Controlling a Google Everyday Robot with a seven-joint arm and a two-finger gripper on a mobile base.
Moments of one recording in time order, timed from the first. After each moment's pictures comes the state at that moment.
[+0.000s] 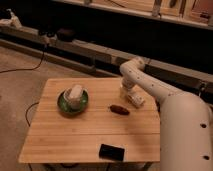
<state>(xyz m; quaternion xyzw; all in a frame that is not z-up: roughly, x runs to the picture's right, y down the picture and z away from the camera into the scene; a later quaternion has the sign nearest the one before) 0.173 0.019 0.966 -0.11 -0.21 -0.91 0.34</state>
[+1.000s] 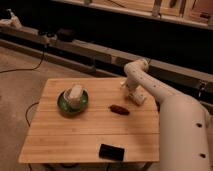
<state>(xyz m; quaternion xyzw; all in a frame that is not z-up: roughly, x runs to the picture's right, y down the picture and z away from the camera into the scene) 0.183 0.022 0.967 -0.09 -0.22 -0.89 0.39</state>
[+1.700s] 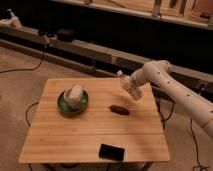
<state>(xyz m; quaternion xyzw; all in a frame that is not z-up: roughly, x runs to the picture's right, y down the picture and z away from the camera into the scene) 0.167 -0.028 0.836 0.18 -0.15 -0.86 0.46</state>
